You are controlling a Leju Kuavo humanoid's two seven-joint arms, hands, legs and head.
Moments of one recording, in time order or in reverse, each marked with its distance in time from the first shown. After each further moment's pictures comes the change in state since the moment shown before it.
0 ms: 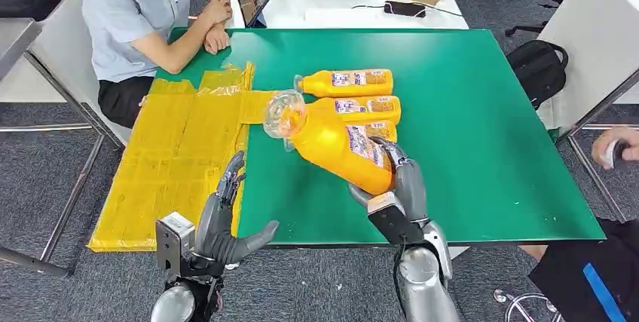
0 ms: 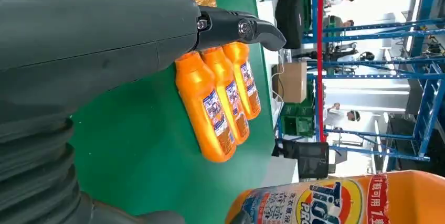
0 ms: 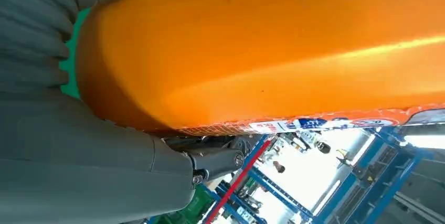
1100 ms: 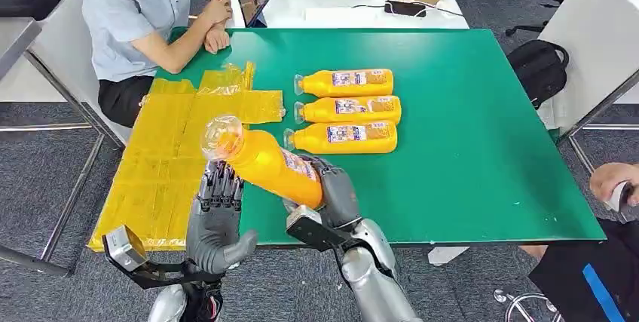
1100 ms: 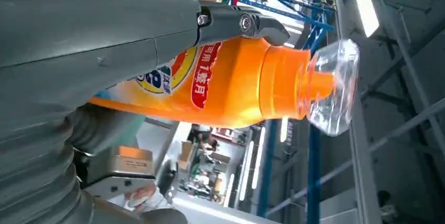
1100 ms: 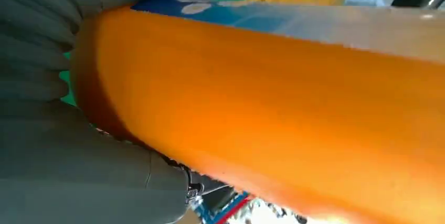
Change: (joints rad) left arm -0.008 0.017 -0.061 -0.019 0.400 -0.298 -0.080; right arm -0.141 0.038 0.253 0.445 0.154 -0.134 -0.007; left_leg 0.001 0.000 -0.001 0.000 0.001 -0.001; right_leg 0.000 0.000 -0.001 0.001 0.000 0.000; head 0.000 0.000
